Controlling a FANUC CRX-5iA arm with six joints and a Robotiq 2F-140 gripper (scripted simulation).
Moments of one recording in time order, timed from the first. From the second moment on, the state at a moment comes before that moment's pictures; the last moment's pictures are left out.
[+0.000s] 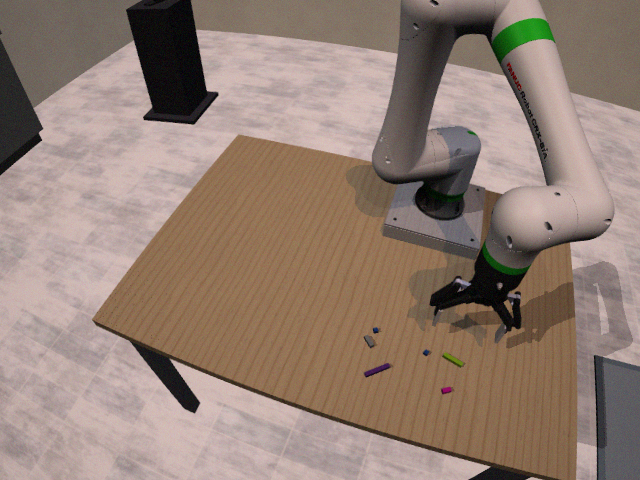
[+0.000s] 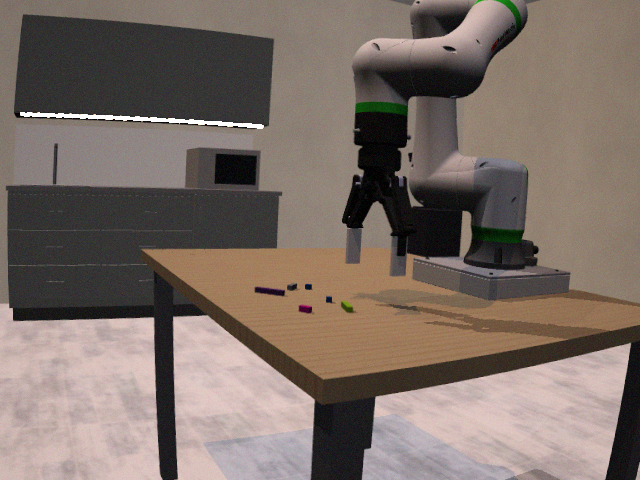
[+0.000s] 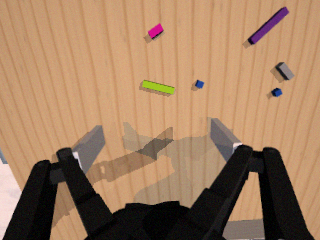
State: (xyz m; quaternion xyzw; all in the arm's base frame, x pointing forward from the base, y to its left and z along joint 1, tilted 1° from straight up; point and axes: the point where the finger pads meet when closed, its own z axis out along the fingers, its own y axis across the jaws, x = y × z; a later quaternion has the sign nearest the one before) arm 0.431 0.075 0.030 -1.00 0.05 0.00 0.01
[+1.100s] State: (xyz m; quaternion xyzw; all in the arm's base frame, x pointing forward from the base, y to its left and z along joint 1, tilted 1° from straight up) arm 0.470 0.051 0.033 -0.94 0.33 0.00 0.01
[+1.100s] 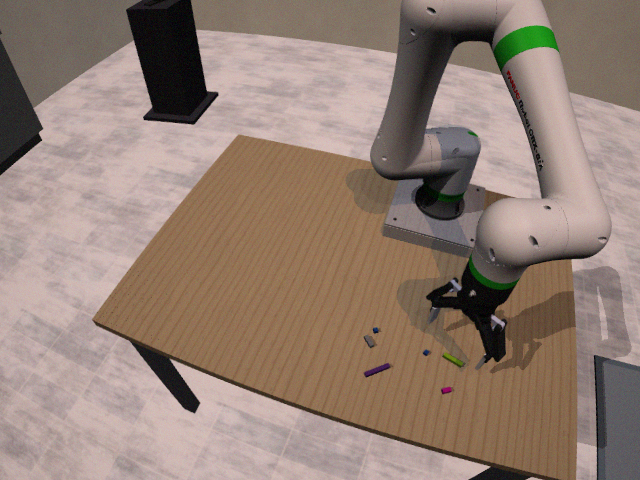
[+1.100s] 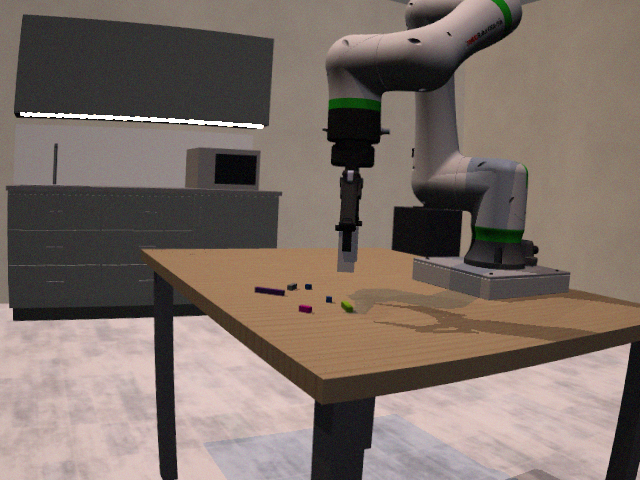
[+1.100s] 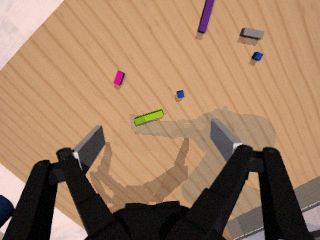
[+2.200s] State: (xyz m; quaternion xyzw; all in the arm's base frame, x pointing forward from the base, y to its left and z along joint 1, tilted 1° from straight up) arm 0.545 -0.019 0.031 -0.59 0.81 0.01 0.01
